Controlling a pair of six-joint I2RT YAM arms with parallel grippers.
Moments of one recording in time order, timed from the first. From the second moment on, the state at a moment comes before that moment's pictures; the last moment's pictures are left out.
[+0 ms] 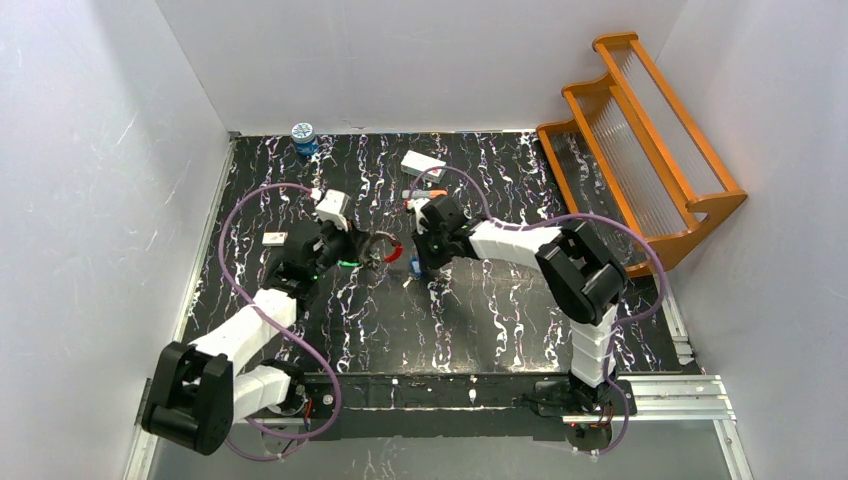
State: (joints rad) left arm -0.33 1.10 0.50 0.31 0.20 -0.16; right arm 0.81 1.96 1.27 -0.24 -0.16 0.20
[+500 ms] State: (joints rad) left arm -0.42 1.11 0.44 0.42 0.20 -0.21; right arm 0.72 1.80 1.11 -0.18 -0.40 0.40
